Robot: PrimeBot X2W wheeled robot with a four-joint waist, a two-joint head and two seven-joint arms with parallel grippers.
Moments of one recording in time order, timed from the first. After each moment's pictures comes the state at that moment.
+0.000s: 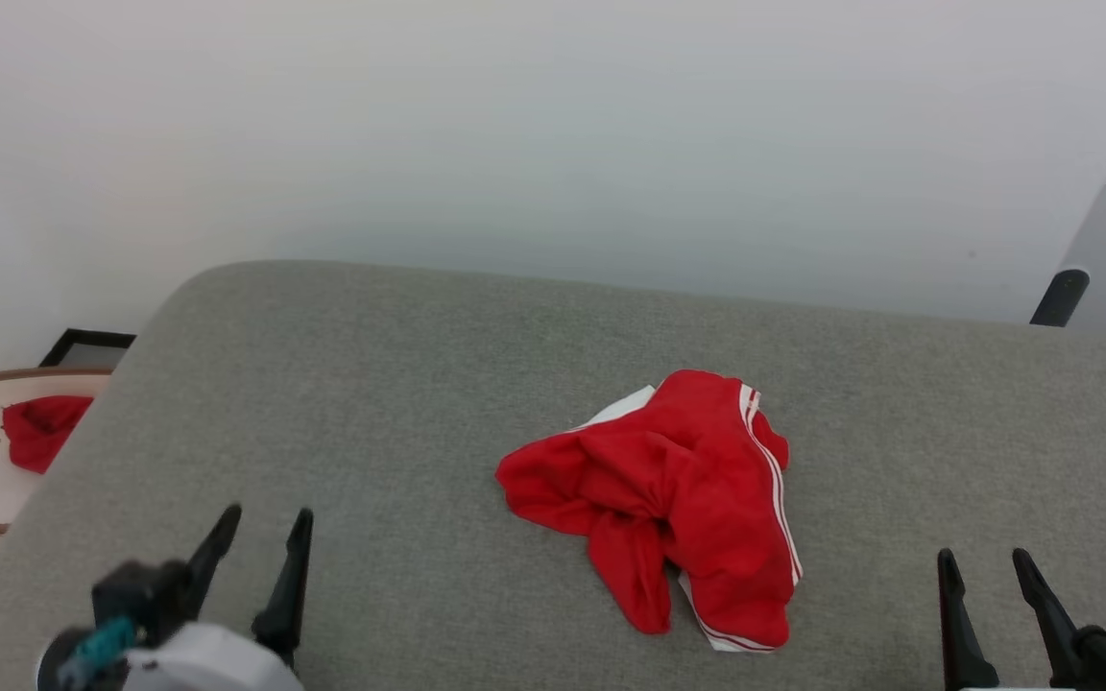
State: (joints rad) left arm -0.05 0.39 -0.20 0.23 -0.49 -0.04 -0.22; right arm 0.09 -0.05 -0.08 0.17 0.13 0.13 -0.26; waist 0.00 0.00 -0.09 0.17
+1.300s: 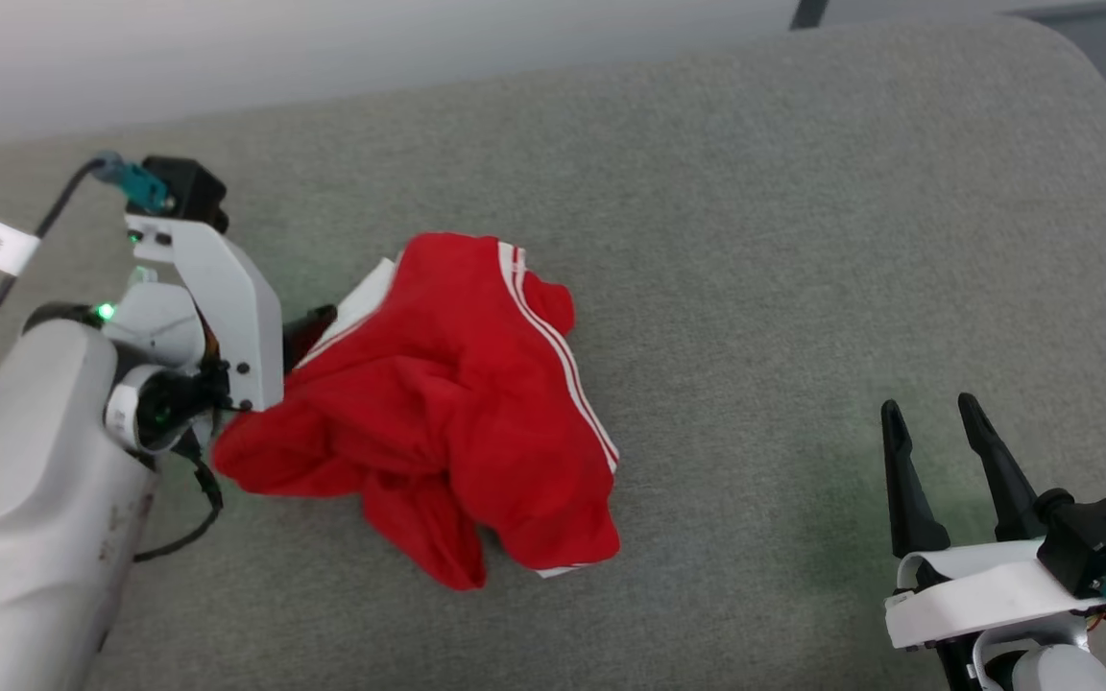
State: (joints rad) left arm -0.80 0.49 -0.40 0.51 -0.77 -0.11 0.70; right arm -0.13 -0.05 0.03 0.15 0.18 0.13 -0.26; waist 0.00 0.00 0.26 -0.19
